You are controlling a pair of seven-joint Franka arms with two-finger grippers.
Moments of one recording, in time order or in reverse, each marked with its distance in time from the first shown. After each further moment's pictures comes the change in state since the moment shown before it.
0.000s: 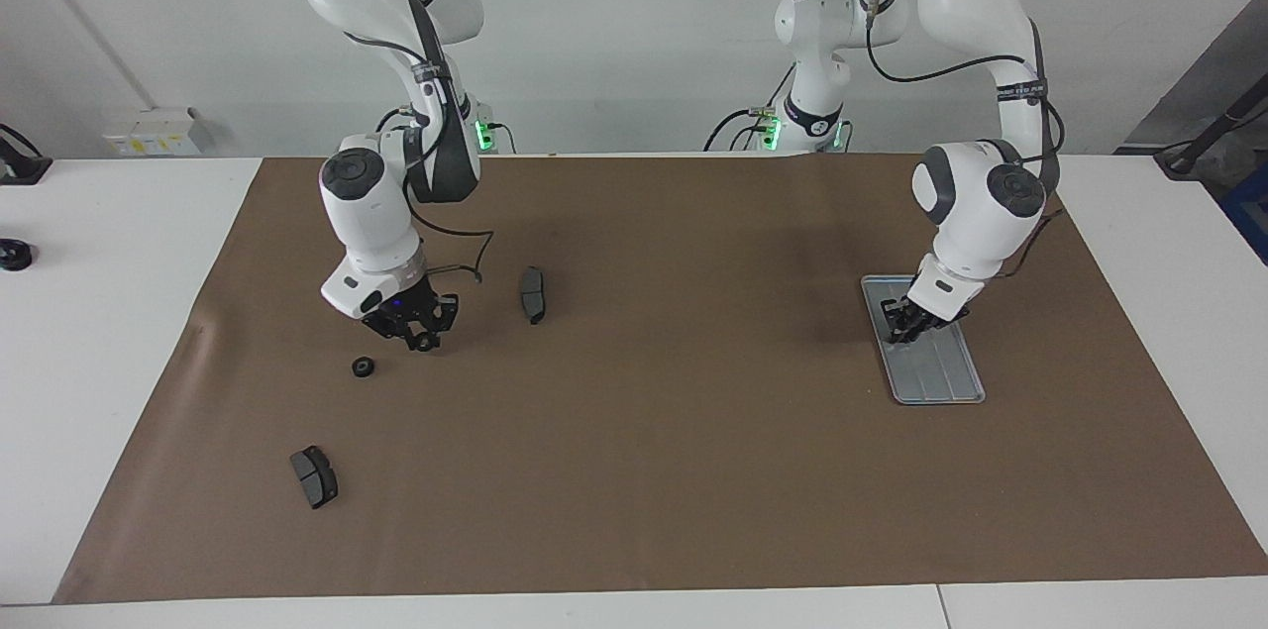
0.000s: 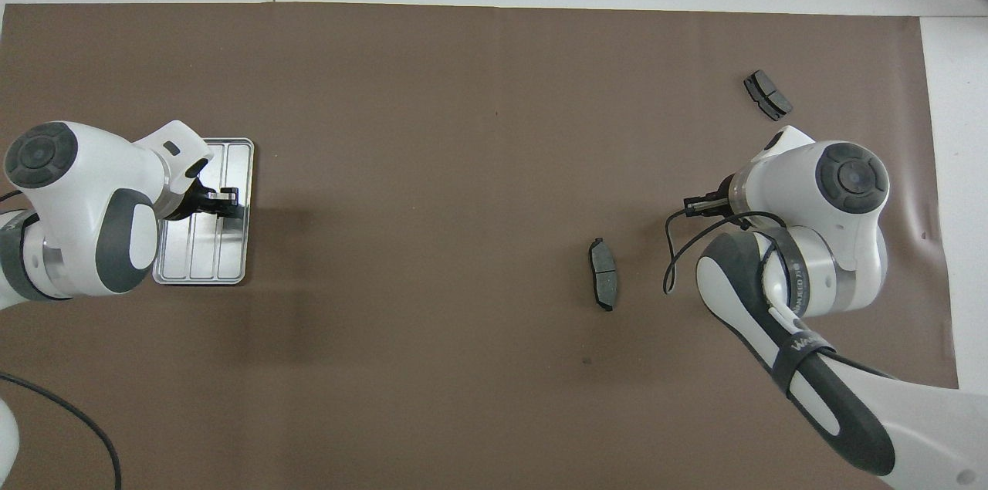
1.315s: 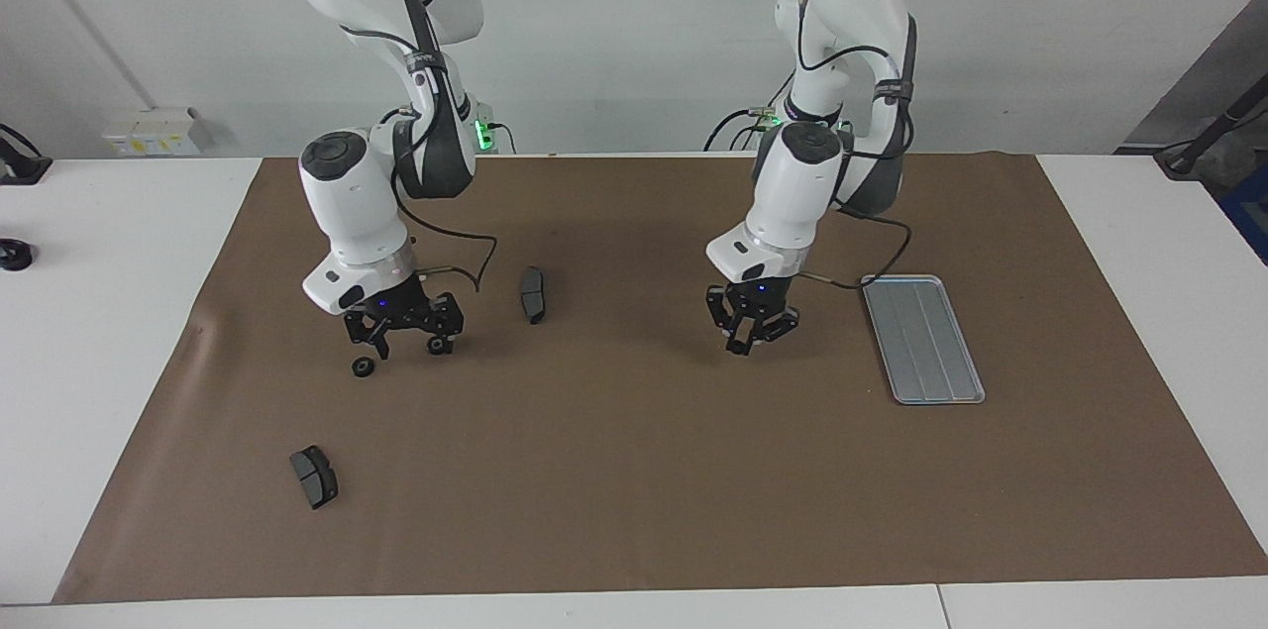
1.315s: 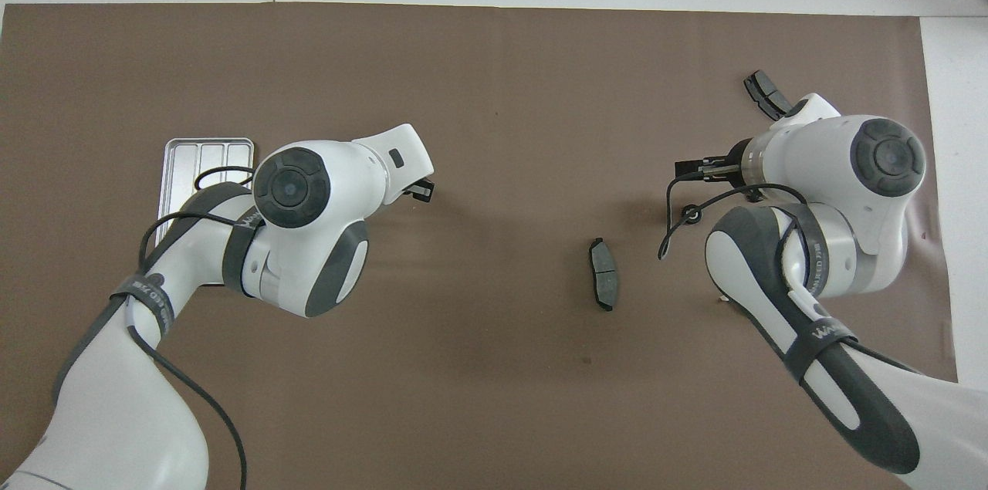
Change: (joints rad) left arm -0.458 0.064 -0.022 0.123 -0.009 0.221 -0.088; right arm 0.003 -0.004 0.003 0.143 0.057 -0.029 0.040
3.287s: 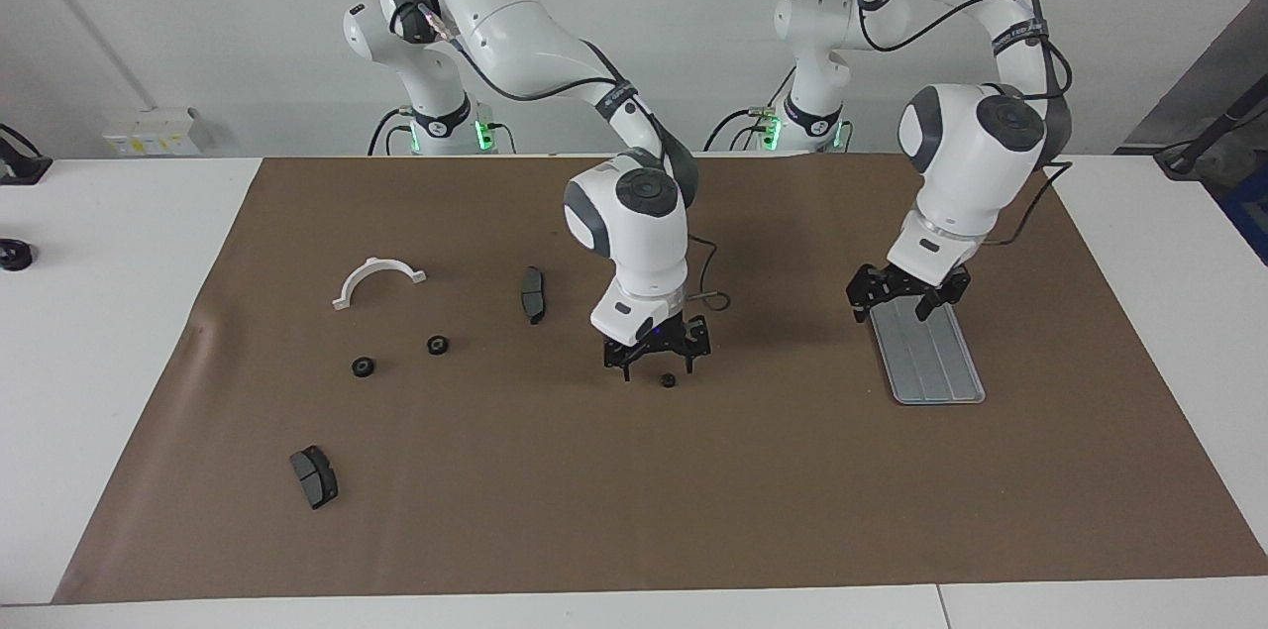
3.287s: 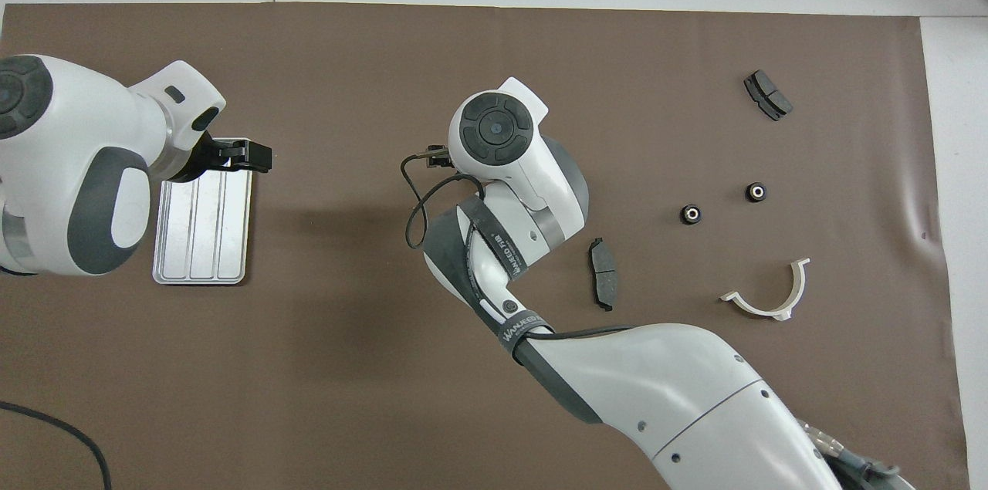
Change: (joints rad) left arm 0.350 -0.156 0.038 0.068 -0.005 -0.449 -0.020; right arm 0.455 0.520 0.015 0.708 -0.051 -0.205 0.491
